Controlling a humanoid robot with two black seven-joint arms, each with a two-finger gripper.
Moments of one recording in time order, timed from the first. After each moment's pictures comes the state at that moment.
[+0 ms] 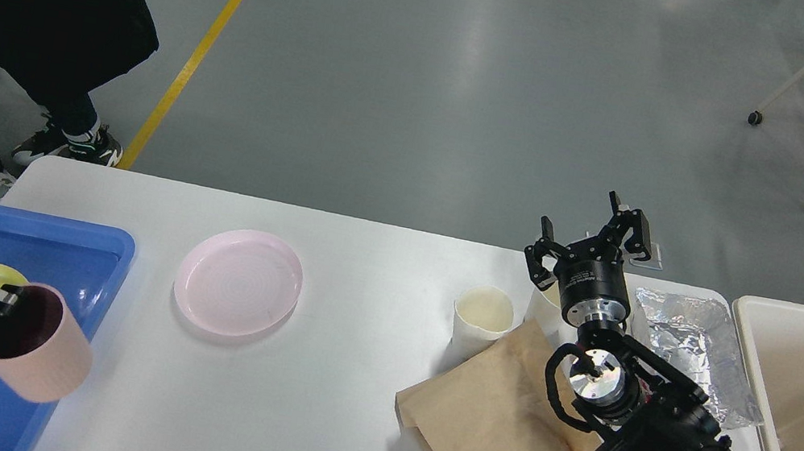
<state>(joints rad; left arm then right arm) -1.52 1.07 0.46 -1.46 0.78 -0.96 0.34 0.72 -0.02 0.47 0.46 0.33 0.26 0.60</state>
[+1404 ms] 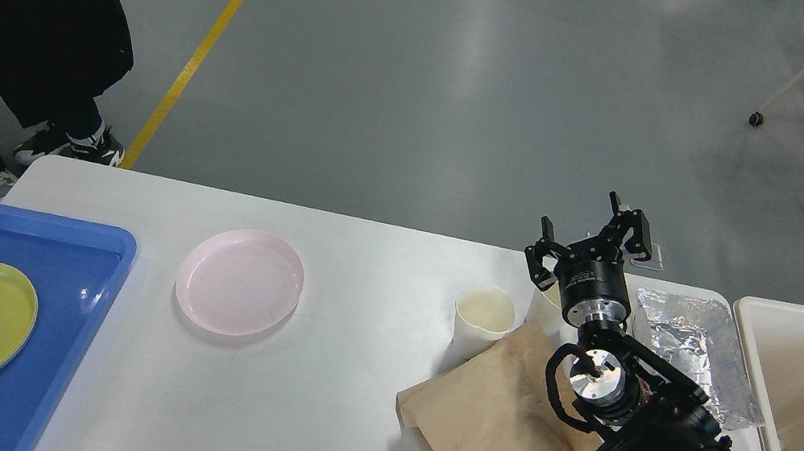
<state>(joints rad) -1.03 1.05 0.46 -1.21 0.98 -0.57 0.33 0.72 -0.02 0.47 0.46 0.33 0.26 0.60</state>
